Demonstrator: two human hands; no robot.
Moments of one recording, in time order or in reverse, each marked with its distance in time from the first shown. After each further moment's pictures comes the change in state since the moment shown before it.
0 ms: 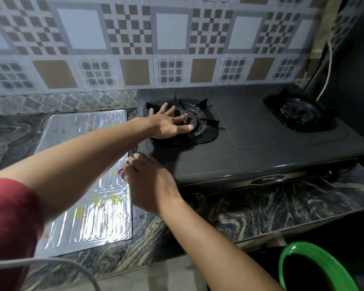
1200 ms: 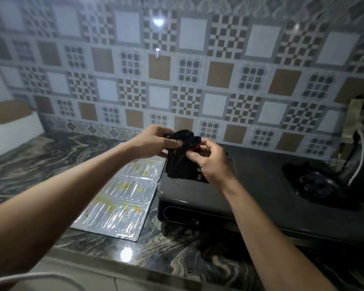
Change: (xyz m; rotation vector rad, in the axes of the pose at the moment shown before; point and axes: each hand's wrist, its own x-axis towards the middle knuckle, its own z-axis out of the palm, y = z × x) left_hand -0.217 0.053 -0.073 -1.068 0.513 -0.089; right_hand -0.006 0.055 -0.193 1.122 0.110 0.275
